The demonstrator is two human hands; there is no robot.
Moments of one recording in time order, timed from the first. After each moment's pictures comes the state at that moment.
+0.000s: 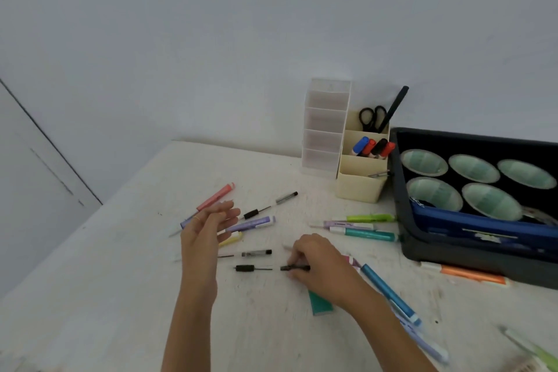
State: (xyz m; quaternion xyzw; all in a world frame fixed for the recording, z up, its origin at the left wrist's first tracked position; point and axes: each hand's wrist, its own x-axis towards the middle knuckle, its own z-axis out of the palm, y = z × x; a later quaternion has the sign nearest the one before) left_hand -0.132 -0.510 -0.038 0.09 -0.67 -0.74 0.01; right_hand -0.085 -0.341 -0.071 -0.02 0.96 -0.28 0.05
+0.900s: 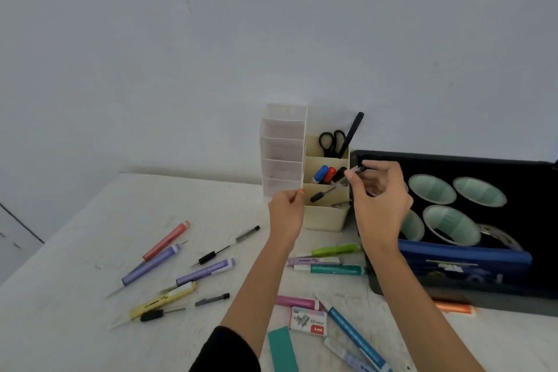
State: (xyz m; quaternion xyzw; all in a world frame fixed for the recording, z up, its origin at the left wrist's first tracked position) left_hand -0.211 -0.314 -0.045 -0.07 -0.77 -0.62 -0.11; right_hand -0.133 -0.215 -0.012 0.19 0.70 -0.48 -0.50
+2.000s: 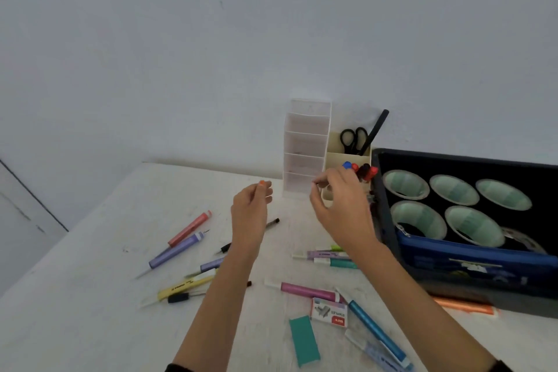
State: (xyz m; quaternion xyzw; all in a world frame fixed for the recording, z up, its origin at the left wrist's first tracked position) left_hand -0.215 -0.404 -0.034 0.00 -0.73 -0.68 -0.03; right_hand -0.163 -0.262 -0.031 0.03 0.90 -0.22 -0.38
